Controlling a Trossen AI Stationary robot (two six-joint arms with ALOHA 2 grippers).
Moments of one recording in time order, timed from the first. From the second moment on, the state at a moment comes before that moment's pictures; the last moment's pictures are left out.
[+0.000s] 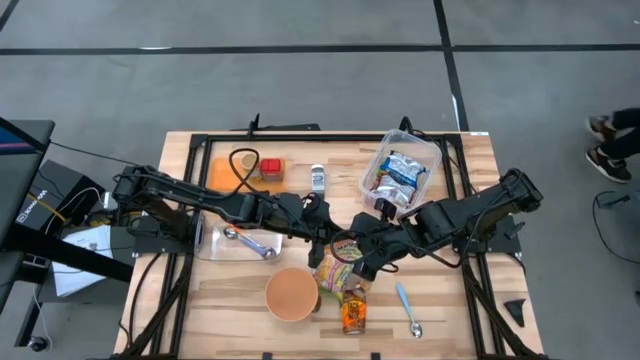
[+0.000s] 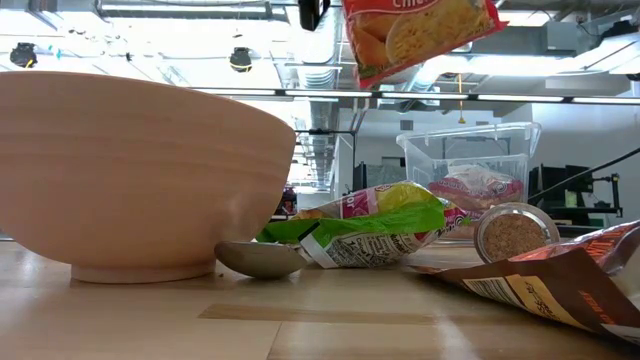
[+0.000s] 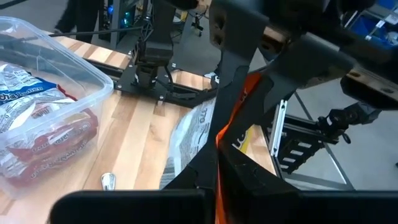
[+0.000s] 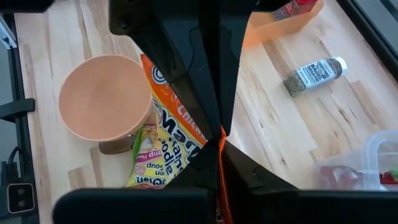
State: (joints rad) left arm -0.17 1.59 1.24 0.06 -0.07 -0.34; right arm 0.42 1.66 1.74 -1.13 0.47 0.64
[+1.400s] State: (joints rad) left arm -0.25 1.27 0.97 0.11 -0.24 -0.42; right arm 0.22 0.97 1.10 -1.11 0.71 0.70
